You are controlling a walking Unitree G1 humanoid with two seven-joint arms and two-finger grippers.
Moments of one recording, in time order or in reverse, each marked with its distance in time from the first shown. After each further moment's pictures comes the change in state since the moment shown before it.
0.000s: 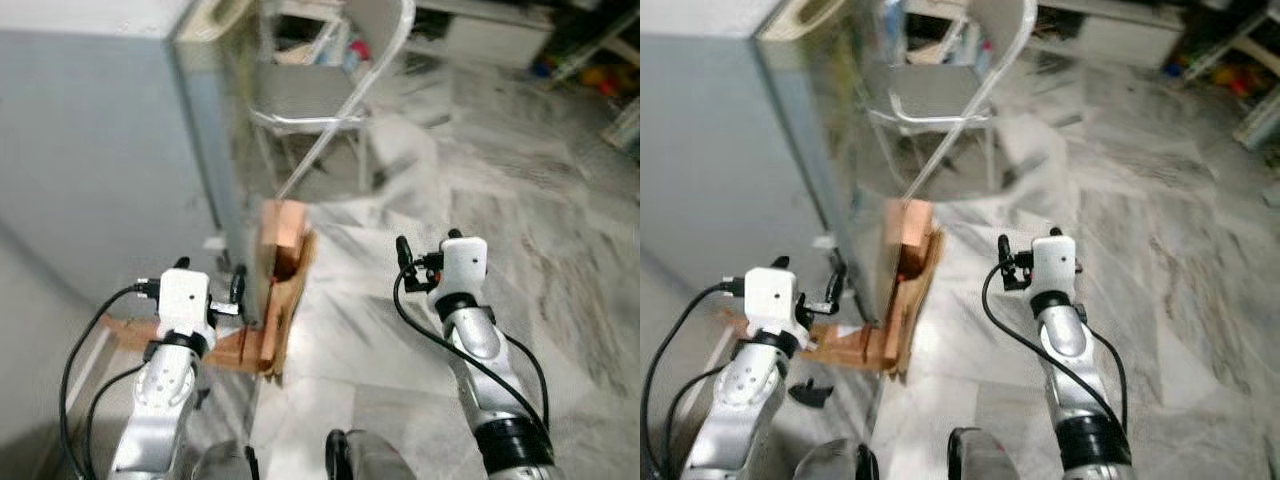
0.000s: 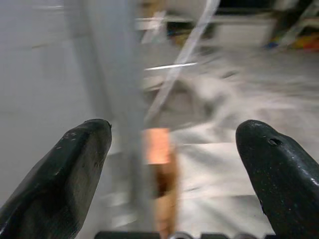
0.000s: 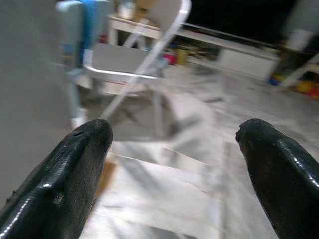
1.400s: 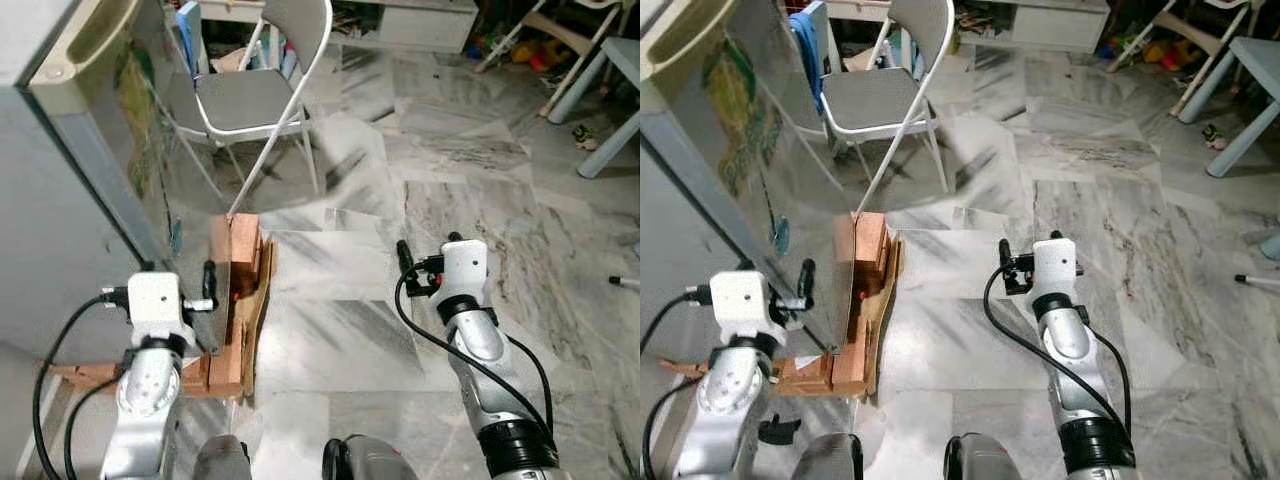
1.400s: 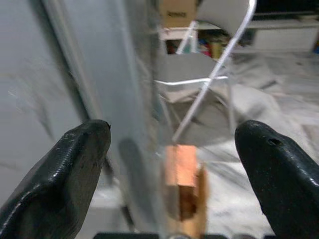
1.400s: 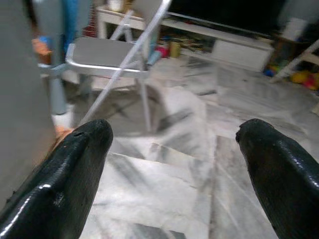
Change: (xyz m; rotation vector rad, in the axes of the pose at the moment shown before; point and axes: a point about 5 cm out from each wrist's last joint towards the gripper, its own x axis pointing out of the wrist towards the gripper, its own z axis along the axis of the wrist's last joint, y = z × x) left arm -0.001 0.047 0.006 0.043 -0.024 0.270; right arm -0.001 0.015 0.000 -0.003 0.011 0.104
